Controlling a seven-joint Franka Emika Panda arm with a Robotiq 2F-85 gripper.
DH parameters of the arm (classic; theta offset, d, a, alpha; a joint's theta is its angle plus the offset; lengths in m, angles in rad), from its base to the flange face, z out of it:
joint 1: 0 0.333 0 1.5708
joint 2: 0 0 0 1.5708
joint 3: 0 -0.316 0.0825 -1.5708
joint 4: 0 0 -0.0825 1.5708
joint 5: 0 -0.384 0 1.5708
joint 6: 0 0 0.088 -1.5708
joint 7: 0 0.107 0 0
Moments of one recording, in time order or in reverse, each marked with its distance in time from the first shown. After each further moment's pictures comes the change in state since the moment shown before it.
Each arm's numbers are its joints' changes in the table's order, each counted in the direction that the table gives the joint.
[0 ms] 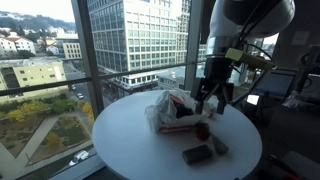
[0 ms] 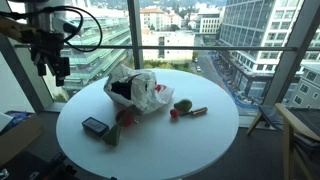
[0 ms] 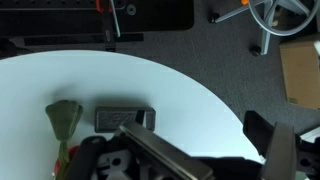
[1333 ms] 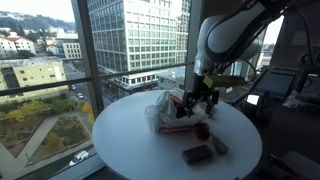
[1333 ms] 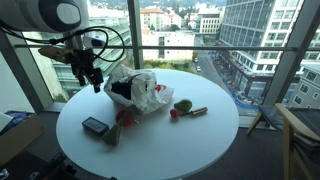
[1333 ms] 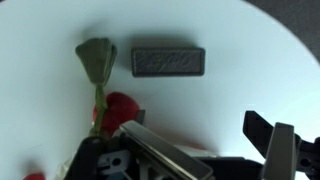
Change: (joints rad) arm -0.112 -0.283 -0.029 0.060 0.287 -0.337 0.164
